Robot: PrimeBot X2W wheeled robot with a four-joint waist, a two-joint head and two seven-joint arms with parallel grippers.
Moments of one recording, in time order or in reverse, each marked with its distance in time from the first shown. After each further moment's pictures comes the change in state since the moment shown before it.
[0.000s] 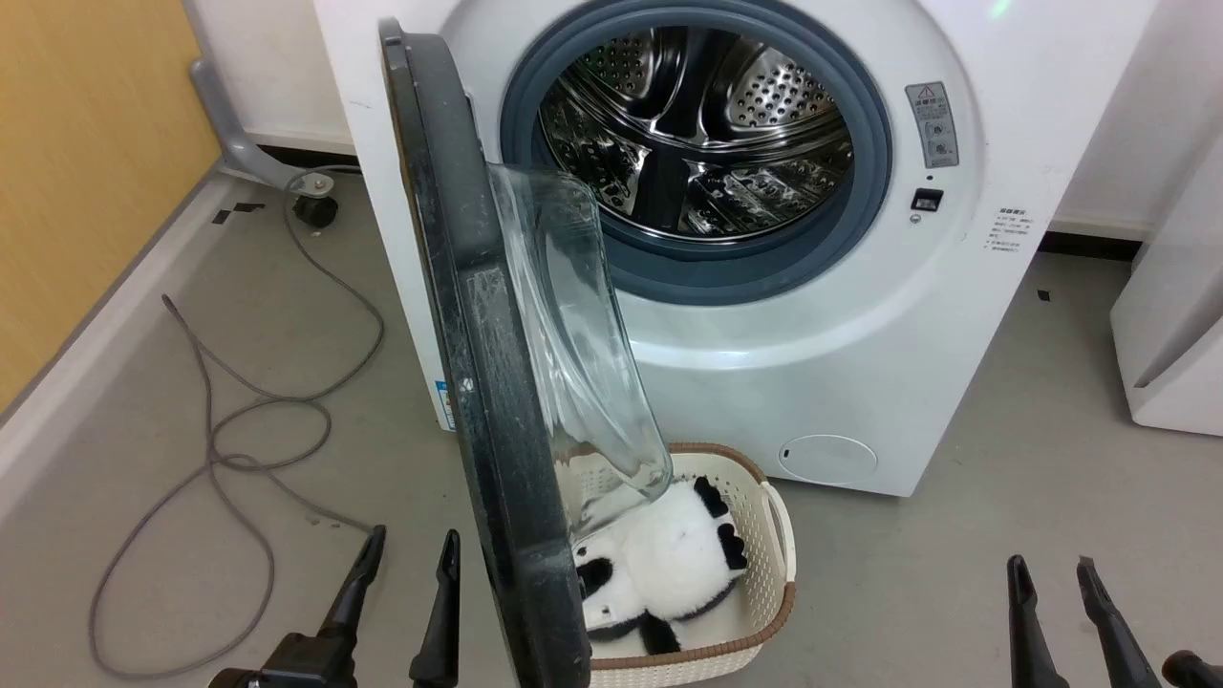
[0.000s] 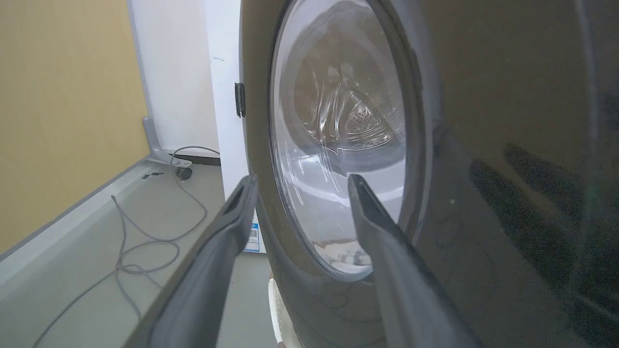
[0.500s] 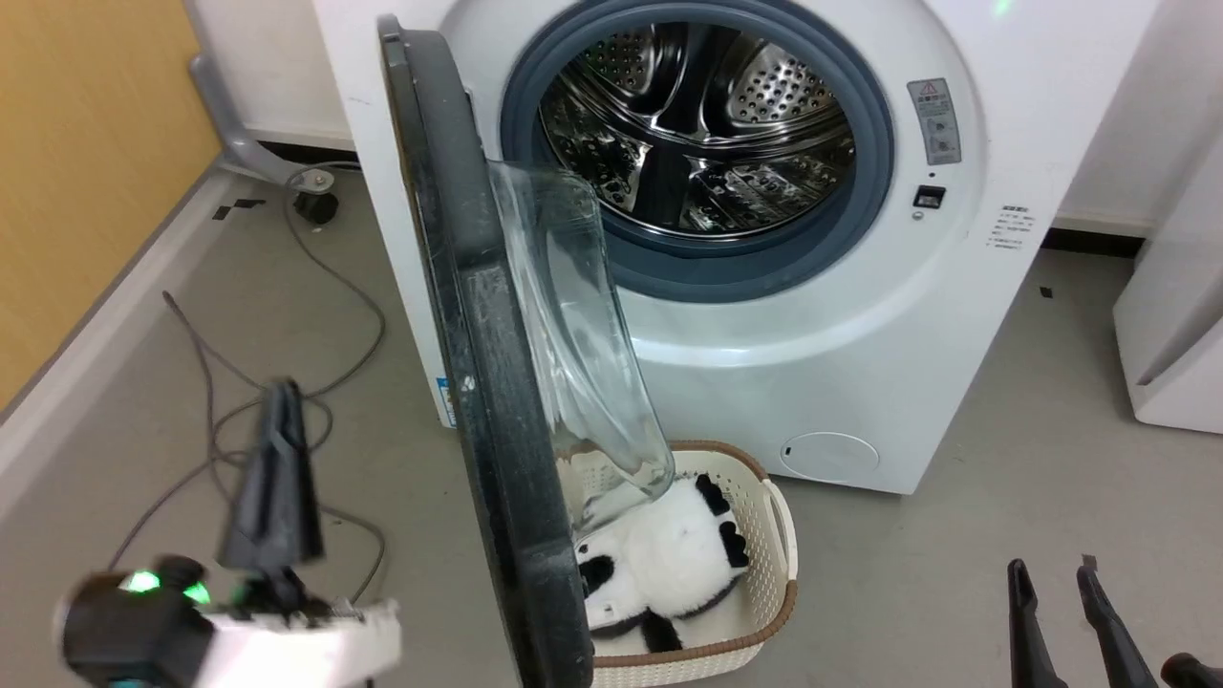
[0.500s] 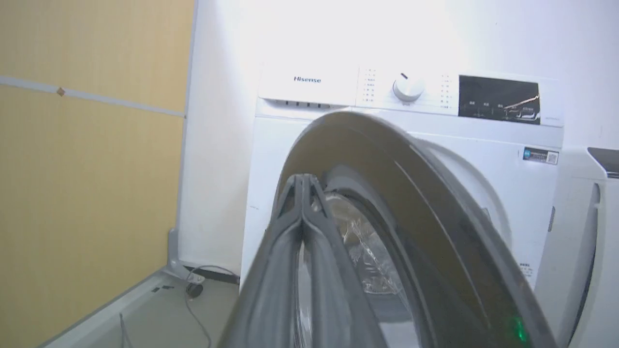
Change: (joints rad) left arm -0.065 0.000 0.086 -0.308 -0.068 0.027 -0.001; right arm -0.001 0.005 -0.008 0.017 0.000 0.000 0.000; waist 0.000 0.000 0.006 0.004
